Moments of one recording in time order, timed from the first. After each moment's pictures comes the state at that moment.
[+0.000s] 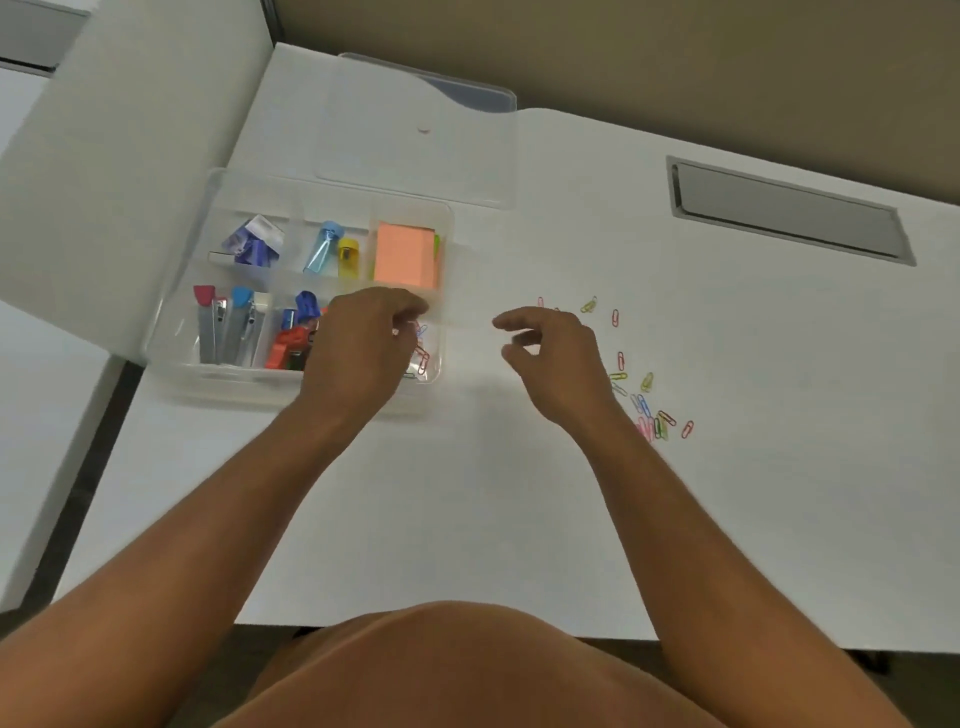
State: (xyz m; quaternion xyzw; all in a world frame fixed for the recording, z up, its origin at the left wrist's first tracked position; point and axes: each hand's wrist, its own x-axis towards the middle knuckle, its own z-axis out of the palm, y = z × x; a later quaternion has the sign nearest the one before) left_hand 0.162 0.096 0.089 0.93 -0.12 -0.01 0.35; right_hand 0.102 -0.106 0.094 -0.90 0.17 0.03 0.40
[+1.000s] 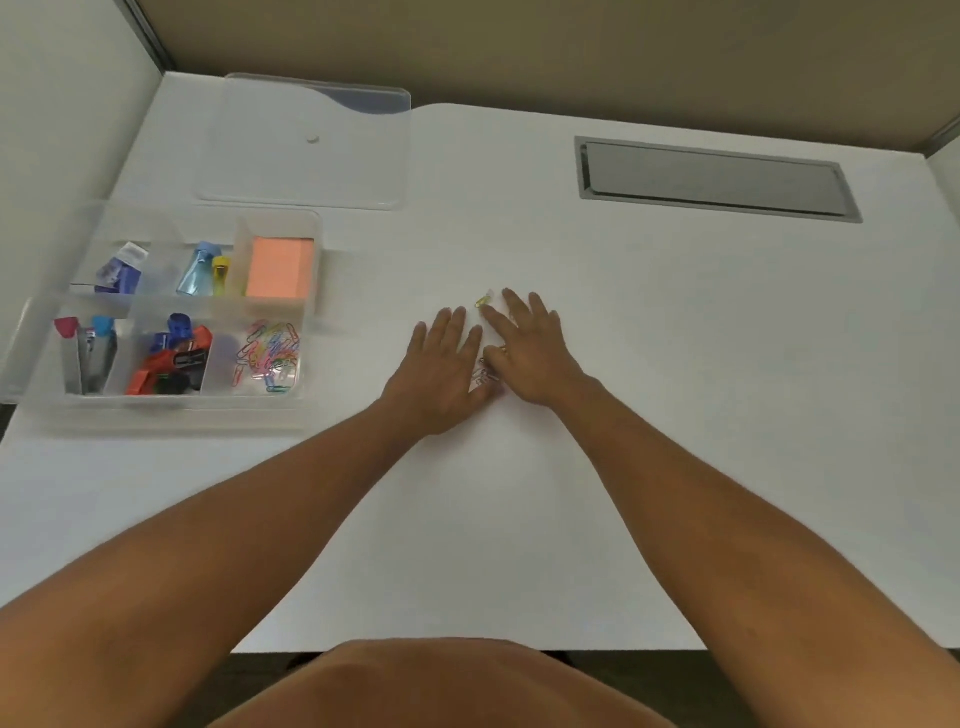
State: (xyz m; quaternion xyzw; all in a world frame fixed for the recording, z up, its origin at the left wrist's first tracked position) left_hand 0.134 -0.105 -0.013 0.92 -0.35 -0.14 0.07; right_hand 0.109 -0.285 -0.013 -0.98 0.03 0.11 0.15
